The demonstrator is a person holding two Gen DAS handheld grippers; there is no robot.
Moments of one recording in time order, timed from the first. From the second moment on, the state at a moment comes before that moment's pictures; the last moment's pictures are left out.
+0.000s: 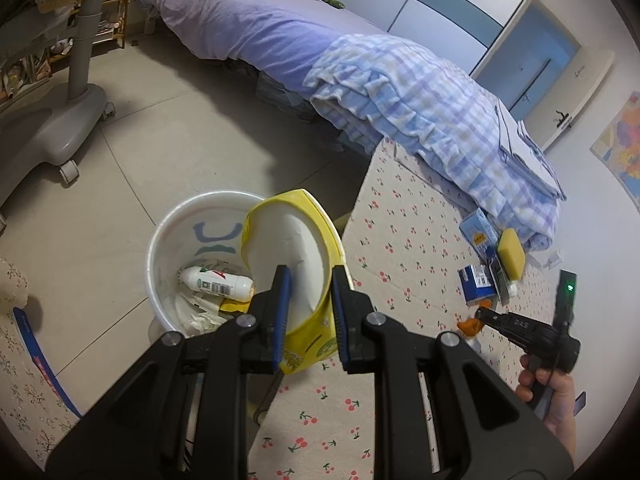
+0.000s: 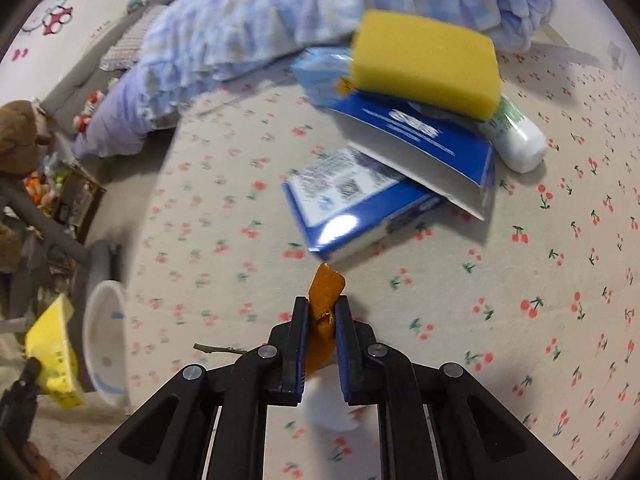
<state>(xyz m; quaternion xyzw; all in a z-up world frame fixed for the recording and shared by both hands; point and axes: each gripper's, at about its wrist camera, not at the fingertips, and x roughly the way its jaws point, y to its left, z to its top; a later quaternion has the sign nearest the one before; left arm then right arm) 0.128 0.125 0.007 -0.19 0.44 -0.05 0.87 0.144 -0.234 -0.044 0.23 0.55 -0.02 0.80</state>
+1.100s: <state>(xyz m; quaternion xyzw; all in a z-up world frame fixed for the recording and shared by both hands) 0.118 0.227 -0.022 -0.12 0.51 0.12 0.84 0.167 -0.022 -0.012 0.19 0.49 0.15 0.84</state>
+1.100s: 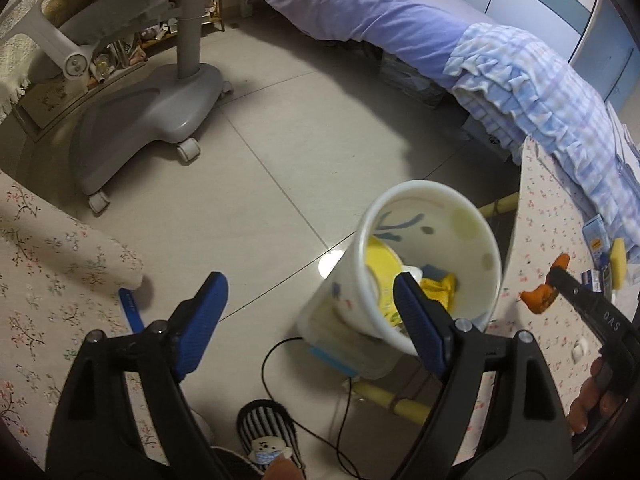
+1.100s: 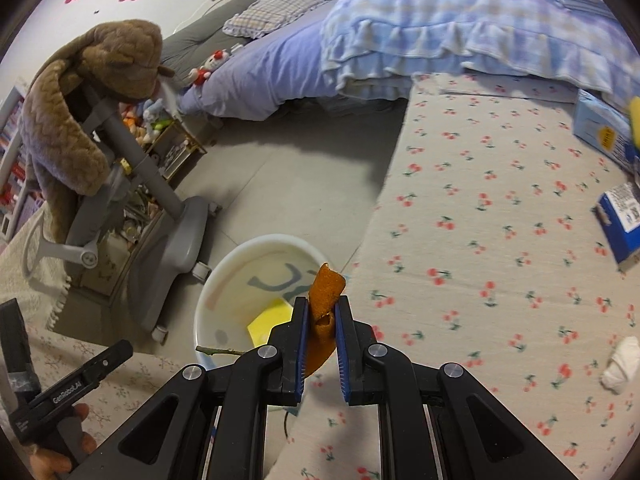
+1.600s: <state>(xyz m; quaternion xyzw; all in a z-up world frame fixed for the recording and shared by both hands) 0.116 0.212 -0.019 -0.09 0.51 0.10 0.85 0.159 -0.021 -0.007 0.19 0.46 0.16 0.85</state>
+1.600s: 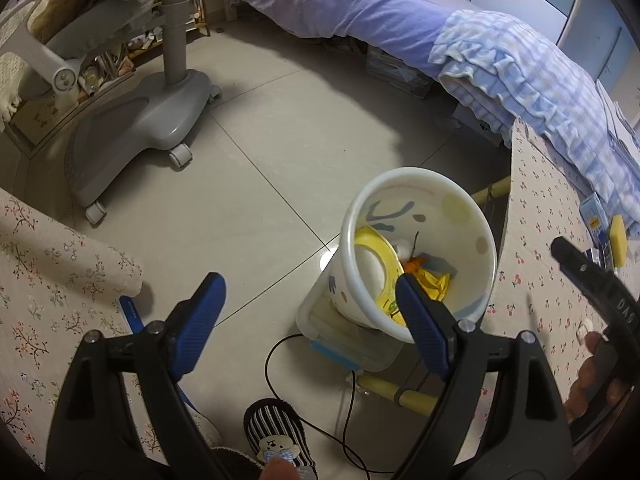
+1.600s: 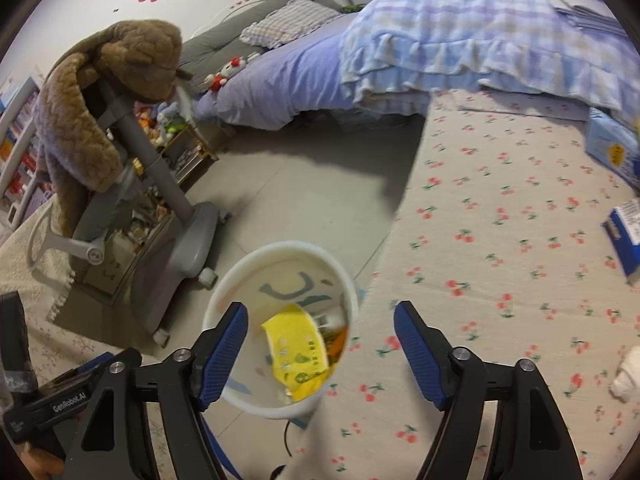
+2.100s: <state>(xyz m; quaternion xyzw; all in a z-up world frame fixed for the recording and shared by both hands) 0.126 0.149 -0.018 -0.07 0.52 0.05 0.85 0.133 -0.113 0.013 0.18 0.46 0.07 0.87</state>
